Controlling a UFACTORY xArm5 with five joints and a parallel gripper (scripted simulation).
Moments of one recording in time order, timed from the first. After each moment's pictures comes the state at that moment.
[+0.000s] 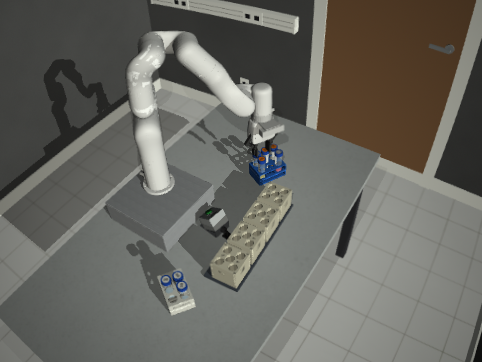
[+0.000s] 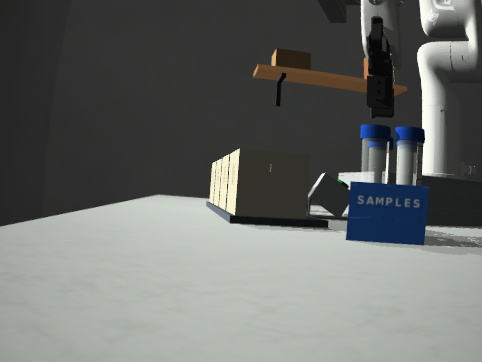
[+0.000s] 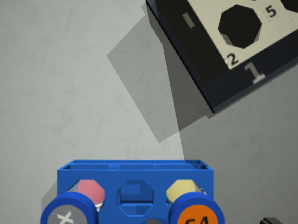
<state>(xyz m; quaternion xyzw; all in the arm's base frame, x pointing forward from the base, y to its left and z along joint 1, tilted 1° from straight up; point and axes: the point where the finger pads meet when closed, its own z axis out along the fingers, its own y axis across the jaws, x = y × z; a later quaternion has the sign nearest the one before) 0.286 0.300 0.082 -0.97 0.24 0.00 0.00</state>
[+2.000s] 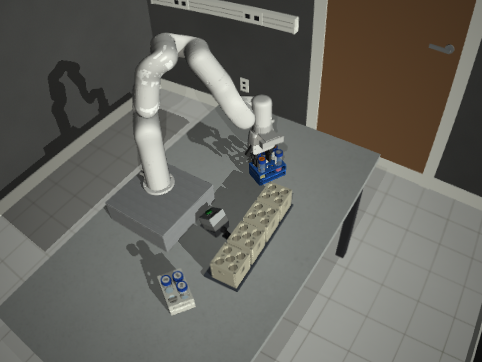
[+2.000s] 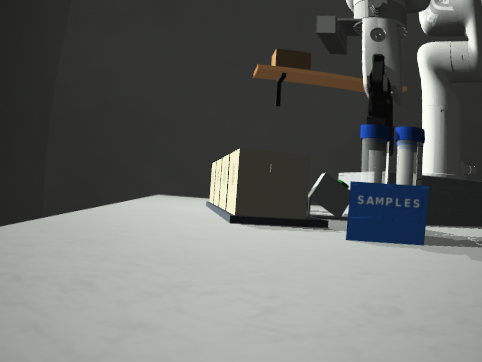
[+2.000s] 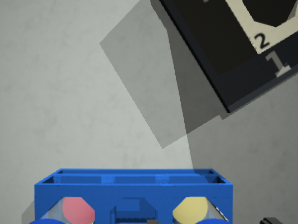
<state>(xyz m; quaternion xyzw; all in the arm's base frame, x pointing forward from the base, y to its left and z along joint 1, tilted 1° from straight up) 0.286 0.301 0.030 -0.97 0.24 0.00 0.00</state>
